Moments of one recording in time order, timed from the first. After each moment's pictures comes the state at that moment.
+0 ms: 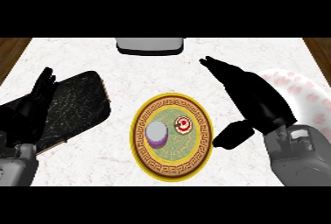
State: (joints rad) left arm -0.16 0.41 -0.02 -1.51 0.14 0.18 0.09; right arm -0.59 -0.41 0.41 -1.81 0.37 0.31 0.72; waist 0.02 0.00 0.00
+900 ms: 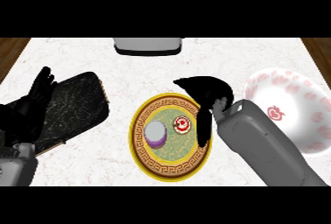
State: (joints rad) left arm -0.16 0.38 0.02 -1.52 0.11 0.16 0.11; right arm -0.77 -0.22 0.47 -1.39 0.30 0.66 0.81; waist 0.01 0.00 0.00
